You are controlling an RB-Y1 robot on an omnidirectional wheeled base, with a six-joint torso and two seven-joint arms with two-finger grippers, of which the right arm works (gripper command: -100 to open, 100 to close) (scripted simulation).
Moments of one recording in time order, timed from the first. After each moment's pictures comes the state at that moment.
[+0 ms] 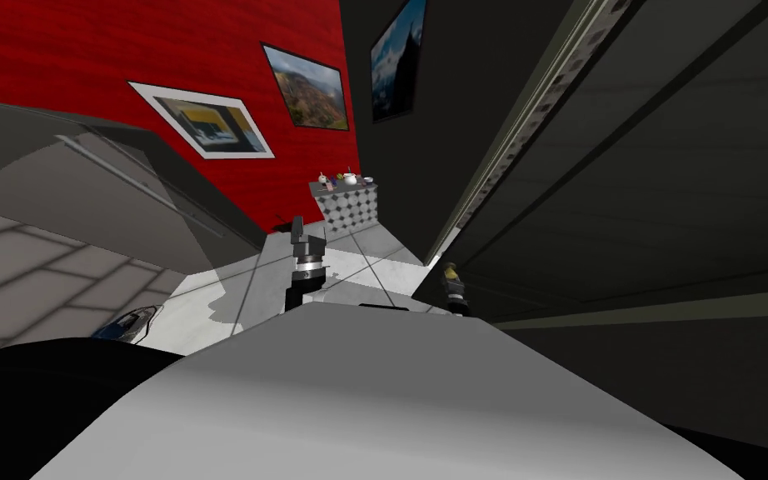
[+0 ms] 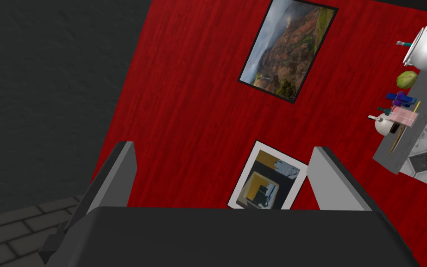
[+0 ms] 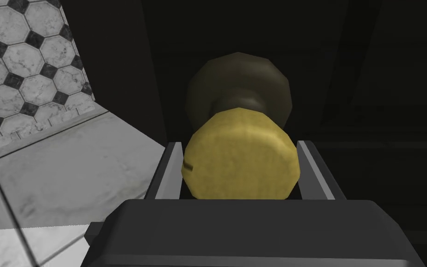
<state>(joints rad) 0.02 -0.39 0.26 -0.72 -0.59 -0.88 -1.58</state>
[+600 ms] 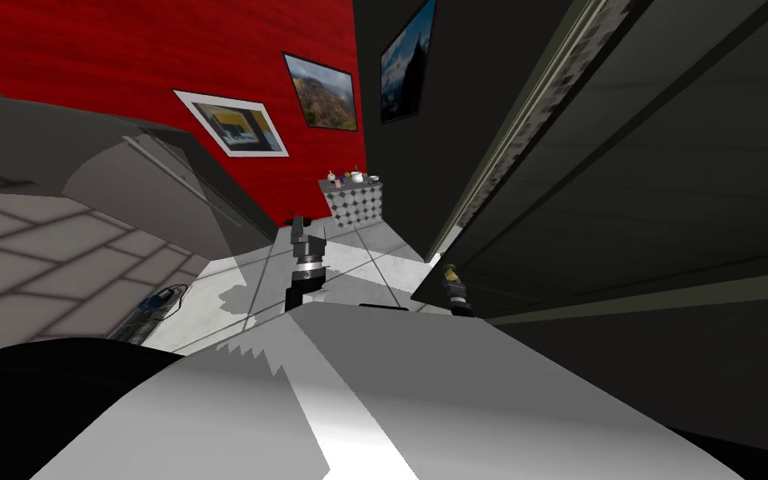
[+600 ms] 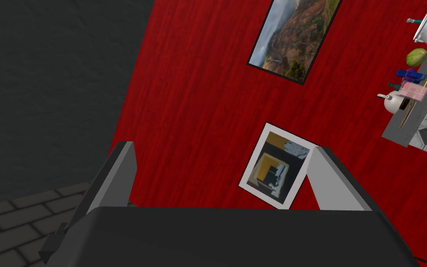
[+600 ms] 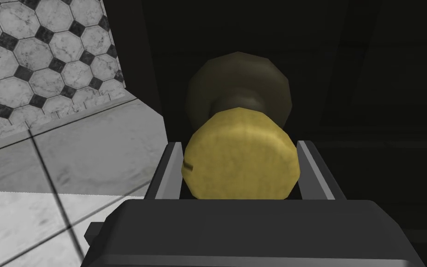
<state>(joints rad) 0.05 -0.44 0.31 -0.73 -0.57 -0.91 -1.64</state>
